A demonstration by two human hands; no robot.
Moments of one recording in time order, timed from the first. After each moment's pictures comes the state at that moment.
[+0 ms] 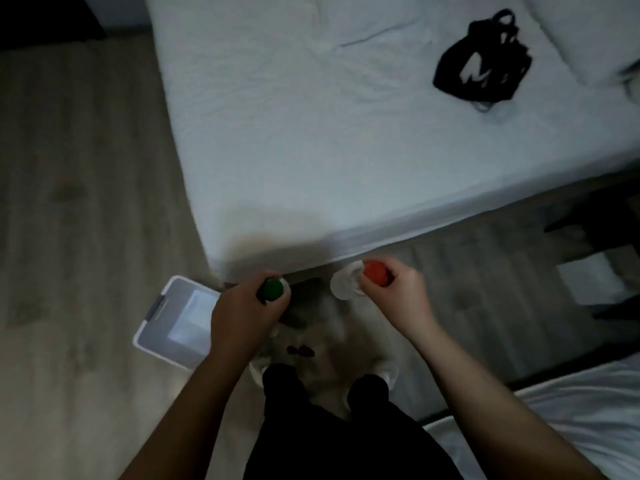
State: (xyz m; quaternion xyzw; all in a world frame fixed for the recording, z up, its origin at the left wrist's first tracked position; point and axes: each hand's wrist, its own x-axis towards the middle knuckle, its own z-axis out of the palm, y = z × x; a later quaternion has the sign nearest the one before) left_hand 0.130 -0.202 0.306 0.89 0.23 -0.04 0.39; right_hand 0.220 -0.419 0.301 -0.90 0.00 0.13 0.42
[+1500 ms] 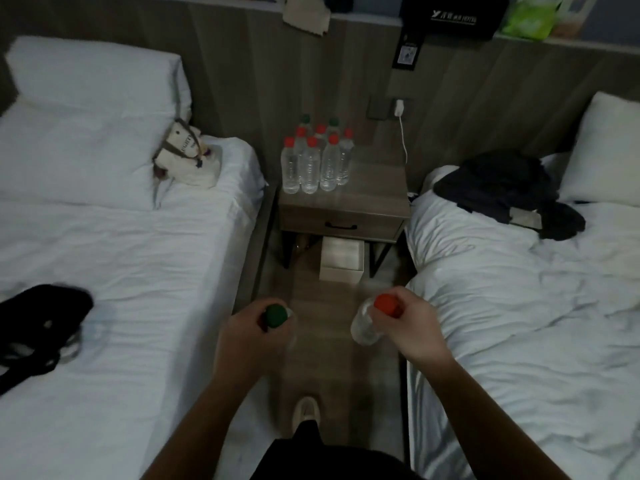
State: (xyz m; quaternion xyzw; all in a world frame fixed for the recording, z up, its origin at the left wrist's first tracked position) left_hand 0.588 -0.926 0.372 0.83 -0.28 -0.21 0.44; right_hand 0.409 -1.100 0.363 -0.76 0.47 -0.15 0.42
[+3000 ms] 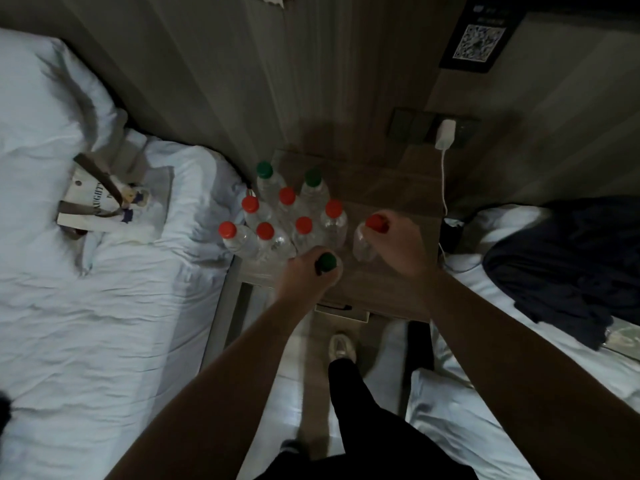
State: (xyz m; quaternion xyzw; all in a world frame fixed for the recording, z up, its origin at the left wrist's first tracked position) left_hand 0.802 -1.483 0.264 0.86 -0.29 -0.29 0.30; right_hand 0.713 -1.653 0.266 -0.78 0.44 -0.04 0.44
